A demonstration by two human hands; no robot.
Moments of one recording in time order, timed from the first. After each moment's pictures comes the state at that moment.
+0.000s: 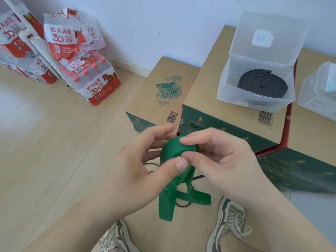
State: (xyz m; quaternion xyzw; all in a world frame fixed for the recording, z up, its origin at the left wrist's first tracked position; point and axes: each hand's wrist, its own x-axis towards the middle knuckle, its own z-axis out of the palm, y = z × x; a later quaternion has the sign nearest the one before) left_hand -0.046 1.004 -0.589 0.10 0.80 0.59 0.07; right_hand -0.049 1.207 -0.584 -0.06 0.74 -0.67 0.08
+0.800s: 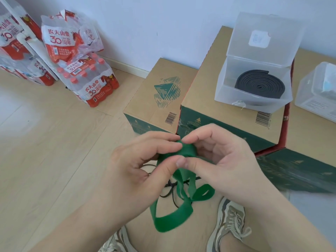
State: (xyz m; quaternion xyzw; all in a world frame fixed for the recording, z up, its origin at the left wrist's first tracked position) left_hand -0.045 1.013 -0.584 0.15 0.81 0.57 -0.06; right_hand -0.051 1.210 -0.584 -0.07 0.73 -0.68 0.08
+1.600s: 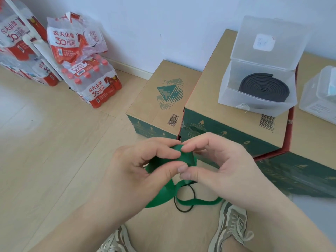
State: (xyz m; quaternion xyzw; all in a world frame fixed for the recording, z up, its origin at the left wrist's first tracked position) left_hand -0.046 1.005 -0.589 0.11 0.81 0.57 -0.02; right_hand -0.054 1.213 -0.582 -0.07 0.79 -0.60 0.14
